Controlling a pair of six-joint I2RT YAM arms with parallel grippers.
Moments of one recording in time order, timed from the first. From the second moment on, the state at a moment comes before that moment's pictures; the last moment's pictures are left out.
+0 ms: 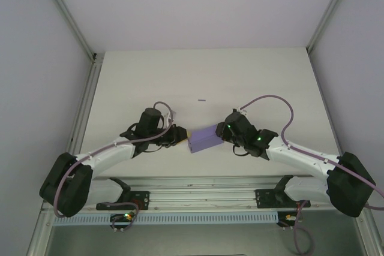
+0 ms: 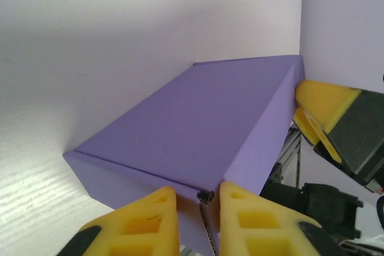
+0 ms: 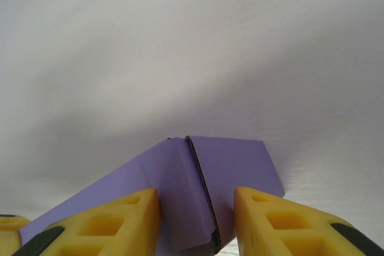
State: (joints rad) left arm -0.63 1.26 0.52 0.03 0.62 -0.93; right arm 0.74 1.20 0.64 -0.26 0.18 0.99
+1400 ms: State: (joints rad) left arm -0.79 1.41 0.70 -0.02 0.33 -0.60; right arm 0.41 0.96 0.46 -0.19 -0.22 0.83
